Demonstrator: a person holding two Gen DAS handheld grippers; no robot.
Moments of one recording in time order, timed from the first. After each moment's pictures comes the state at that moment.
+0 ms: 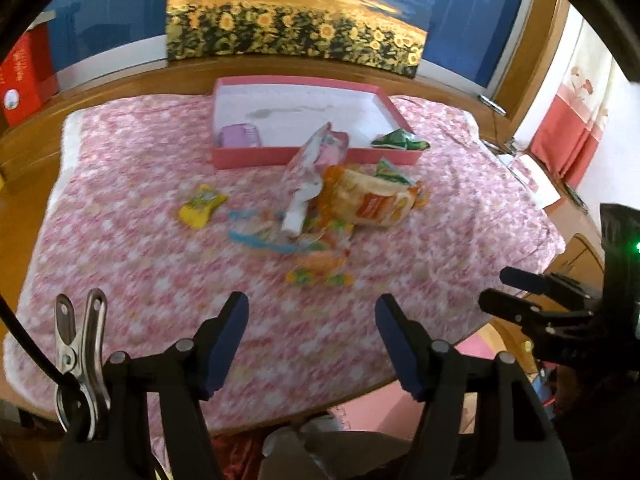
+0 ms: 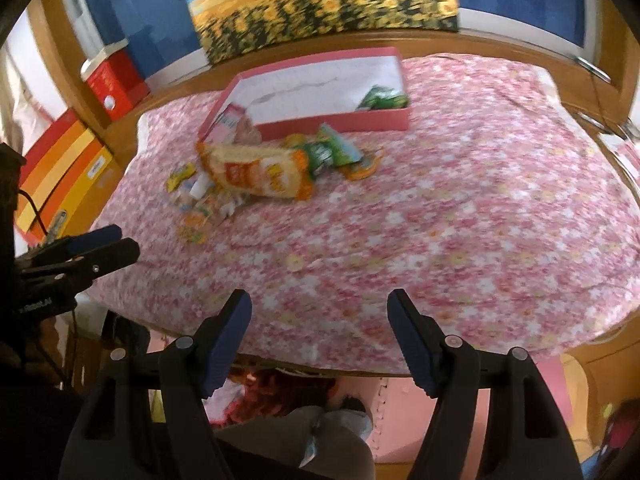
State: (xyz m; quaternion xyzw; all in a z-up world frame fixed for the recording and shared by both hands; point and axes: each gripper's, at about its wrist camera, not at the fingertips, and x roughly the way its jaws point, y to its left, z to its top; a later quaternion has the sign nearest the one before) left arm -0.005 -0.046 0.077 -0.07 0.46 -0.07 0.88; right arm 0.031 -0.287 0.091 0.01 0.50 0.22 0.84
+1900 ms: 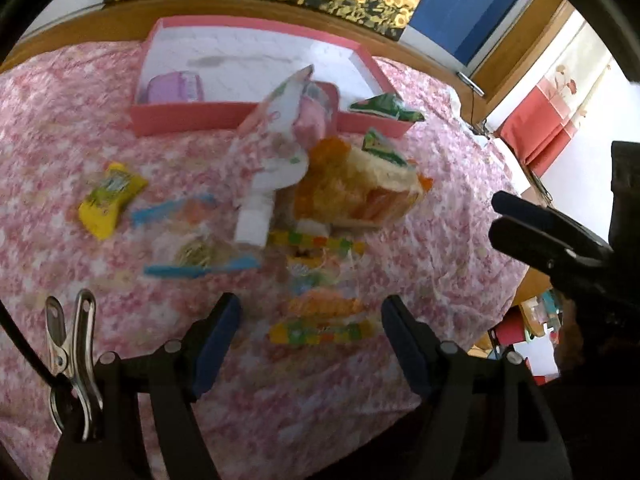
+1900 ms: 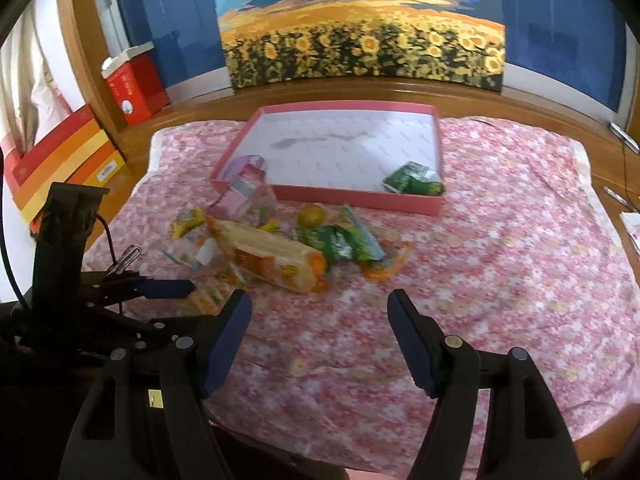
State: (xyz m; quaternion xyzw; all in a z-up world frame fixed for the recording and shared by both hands) left arm 0.057 -0.048 0.032 -0.11 0.50 -0.17 0.84; right arm 0.087 -0.257 0.110 -0.04 0.46 0.27 0.85
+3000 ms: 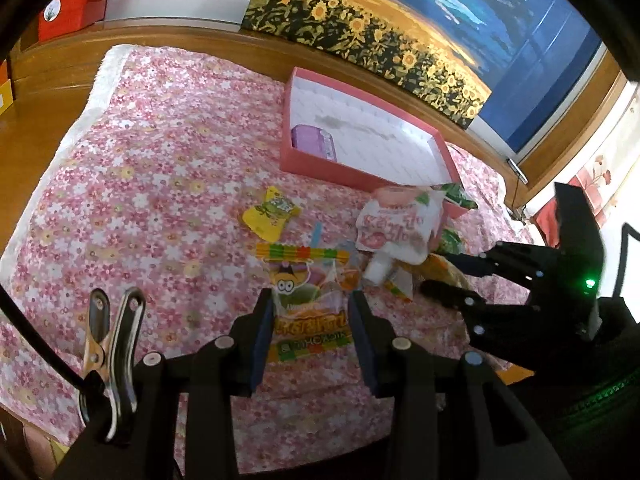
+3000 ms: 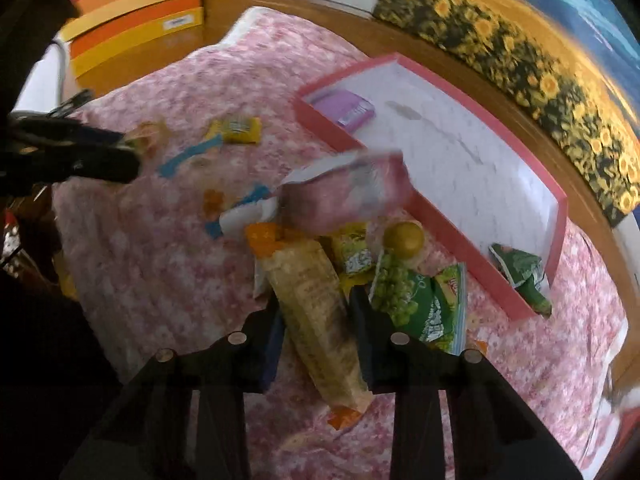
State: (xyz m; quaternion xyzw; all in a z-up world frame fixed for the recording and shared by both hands) left arm 0.019 0.035 0.055 -0.20 0.45 -0.04 0.87; right arm 0.103 -0.159 0.071 -0.30 0.44 0.41 0.75
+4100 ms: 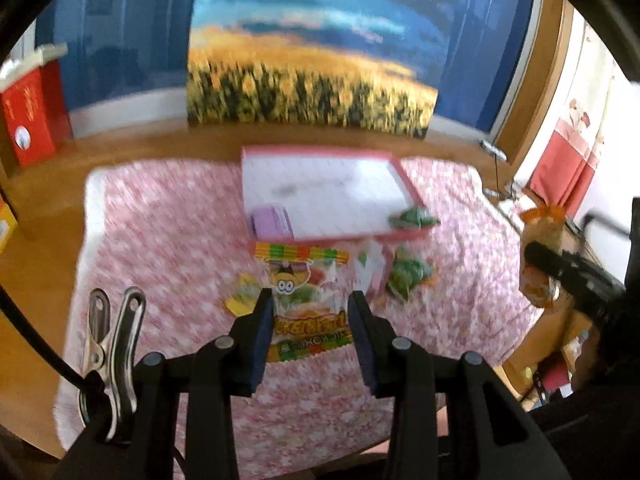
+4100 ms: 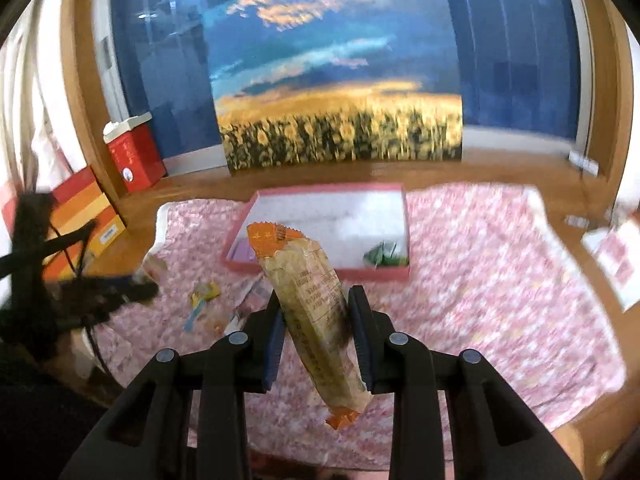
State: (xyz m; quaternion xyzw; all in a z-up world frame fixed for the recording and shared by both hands) left arm 0.014 0.001 0.146 -0.07 0.39 -0.06 0.92; right arm 0.056 -0.265 0.195 -0.01 0.35 0.23 0.91
